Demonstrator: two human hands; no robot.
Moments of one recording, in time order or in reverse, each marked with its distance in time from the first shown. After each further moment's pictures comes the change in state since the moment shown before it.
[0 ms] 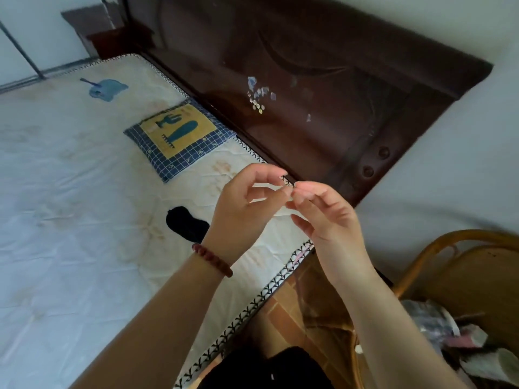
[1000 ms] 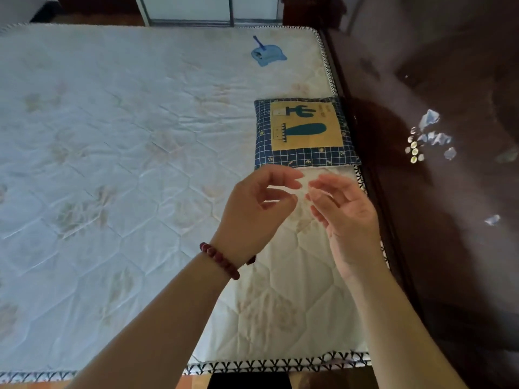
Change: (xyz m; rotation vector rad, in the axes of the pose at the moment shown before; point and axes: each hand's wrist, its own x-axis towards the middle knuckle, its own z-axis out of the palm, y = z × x) left_hand 0.123 -0.098 -0.082 0.060 0.623 -0.098; right_hand 0.245 0.103 0.089 -0.012 -0.627 0.109
